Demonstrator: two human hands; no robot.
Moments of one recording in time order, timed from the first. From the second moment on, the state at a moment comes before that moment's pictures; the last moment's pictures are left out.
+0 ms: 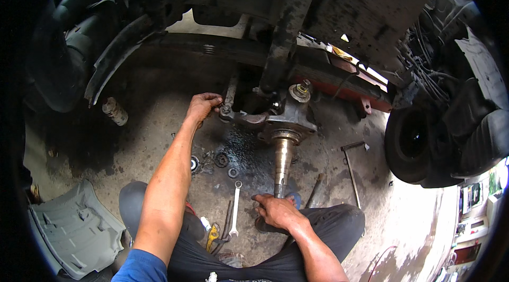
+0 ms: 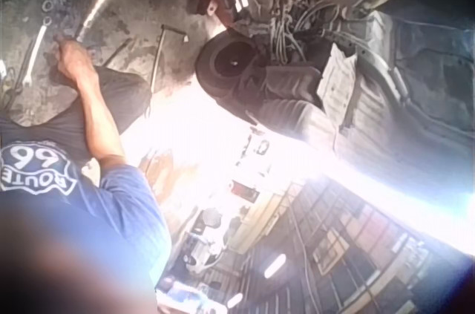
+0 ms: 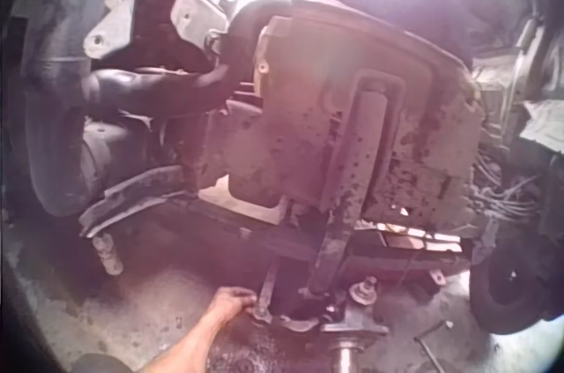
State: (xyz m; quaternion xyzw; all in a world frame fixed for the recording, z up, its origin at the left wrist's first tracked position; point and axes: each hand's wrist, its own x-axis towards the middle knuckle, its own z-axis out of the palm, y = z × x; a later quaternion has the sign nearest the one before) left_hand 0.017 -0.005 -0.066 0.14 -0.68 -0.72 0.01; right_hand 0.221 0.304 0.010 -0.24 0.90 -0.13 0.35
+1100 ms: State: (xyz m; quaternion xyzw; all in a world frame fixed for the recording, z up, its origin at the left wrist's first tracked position) left_hand 0.024 -0.002 -0.057 0.17 -0.58 -0.79 -0.08; right_hand 0.221 0.305 0.016 -0.23 0.90 -0.15 0.35
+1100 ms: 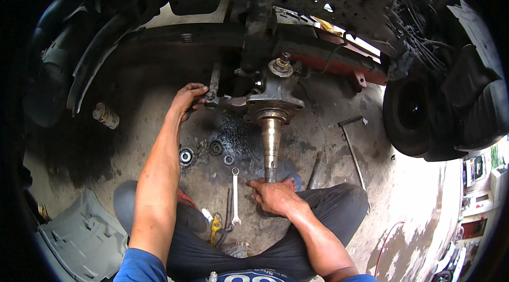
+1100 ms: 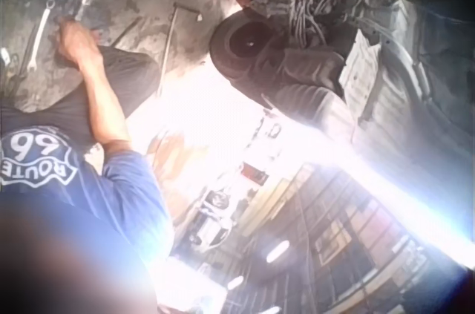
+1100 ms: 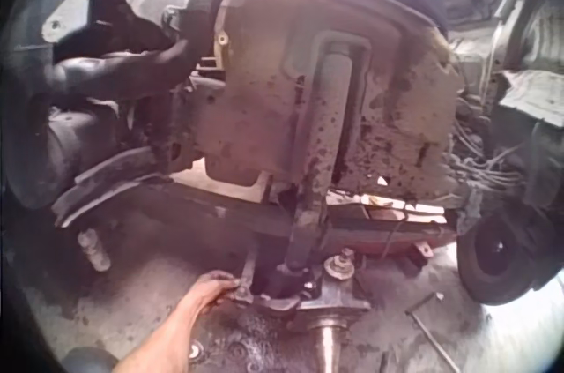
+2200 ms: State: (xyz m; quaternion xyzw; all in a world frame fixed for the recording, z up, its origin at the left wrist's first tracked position) left_hand 0.018 -0.001 -0.104 0.13 -0.51 -0.85 -0.05; right_hand 0.223 0.310 0.017 -0.21 0.89 -0.14 0.37
